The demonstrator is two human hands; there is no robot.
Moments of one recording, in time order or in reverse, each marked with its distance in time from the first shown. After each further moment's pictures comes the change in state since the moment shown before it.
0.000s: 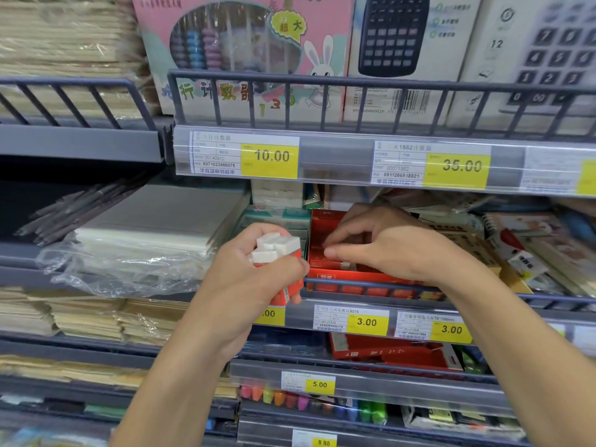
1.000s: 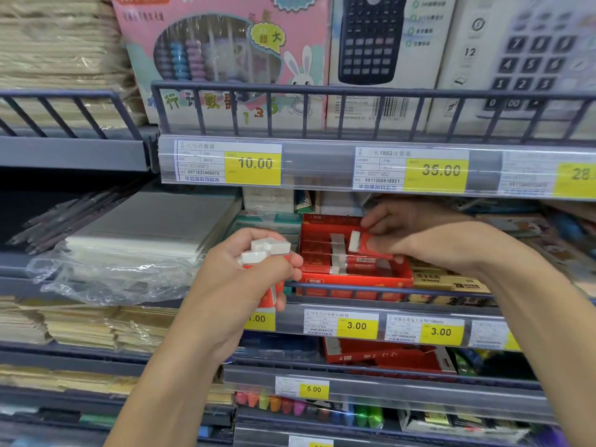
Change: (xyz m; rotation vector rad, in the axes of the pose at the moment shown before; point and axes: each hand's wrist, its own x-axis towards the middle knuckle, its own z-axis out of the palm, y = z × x) left_hand 0.001 0.003 0.008 -0.103 0.031 0.012; right_hand -0.023 0.023 -0.037 0.362 -0.029 0.291
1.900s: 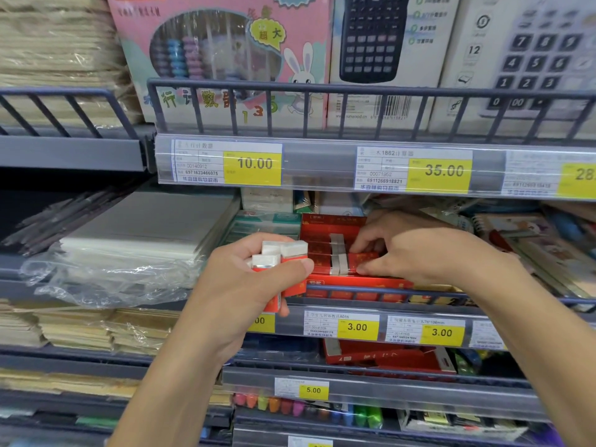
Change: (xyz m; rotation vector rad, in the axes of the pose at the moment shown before) left_hand 0.002 -0.003 0.001 0.097 0.014 -0.027; right_hand 0.014 0.002 0.011 -0.731 -0.010 -0.185
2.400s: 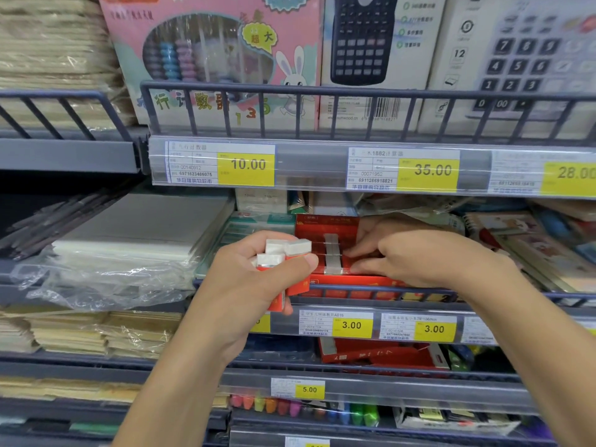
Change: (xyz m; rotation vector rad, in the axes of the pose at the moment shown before) left_hand 0.000 0.000 0.007 -0.007 -0.048 0.003; right_hand -0.010 -0.004 -0.002 -0.055 -0.044 -0.147
